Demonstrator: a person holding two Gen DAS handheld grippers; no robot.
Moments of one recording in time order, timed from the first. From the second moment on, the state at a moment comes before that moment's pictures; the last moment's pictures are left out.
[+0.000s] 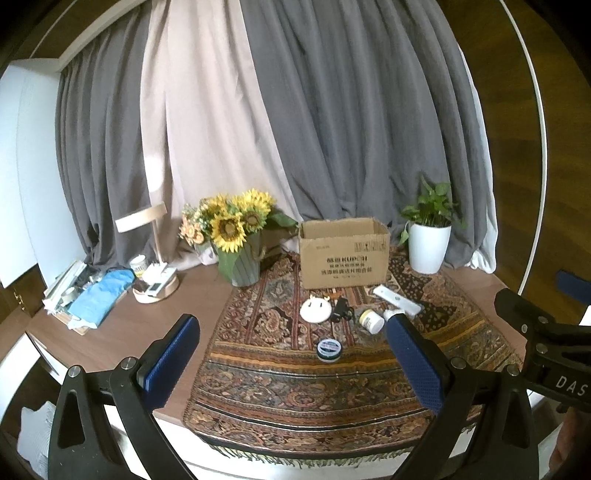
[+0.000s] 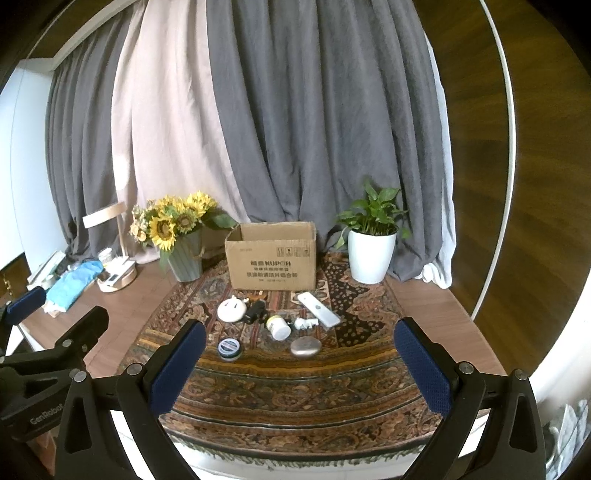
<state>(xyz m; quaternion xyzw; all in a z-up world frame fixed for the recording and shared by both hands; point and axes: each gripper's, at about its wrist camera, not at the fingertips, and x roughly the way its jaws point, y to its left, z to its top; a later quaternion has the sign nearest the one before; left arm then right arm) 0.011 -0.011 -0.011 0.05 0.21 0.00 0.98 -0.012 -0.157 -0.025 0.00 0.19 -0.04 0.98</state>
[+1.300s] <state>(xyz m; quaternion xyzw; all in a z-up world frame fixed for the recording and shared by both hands) 0.238 -0.039 -0.213 0.05 0.42 -0.07 0.90 0.232 -0.190 -0.201 -0.02 0.40 -0.02 0.92</state>
